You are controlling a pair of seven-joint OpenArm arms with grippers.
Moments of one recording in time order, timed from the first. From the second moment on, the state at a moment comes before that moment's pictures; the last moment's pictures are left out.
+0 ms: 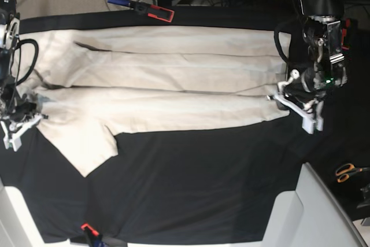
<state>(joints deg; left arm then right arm) 0.8 -16.3 -14.9 77.0 -23.6 -8.2 44.7 25.2 23.4 11.6 24.2 9.2 25.5 -22.5</state>
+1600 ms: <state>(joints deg) -9.3 -19.4 -25.9 54.9 -45.3 -8.0 49.2 25.4 23.5 7.9 24.5 9.5 25.3 -22.1</state>
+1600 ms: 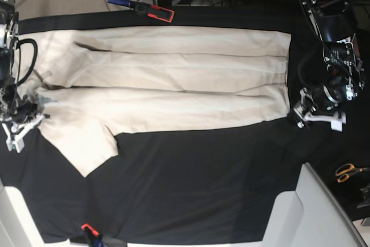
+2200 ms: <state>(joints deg) -15.4 -19.4 -25.9 48.2 -45.2 -8.1 48.5 25.4 23.5 7.9 24.5 9.4 25.3 -22.2</state>
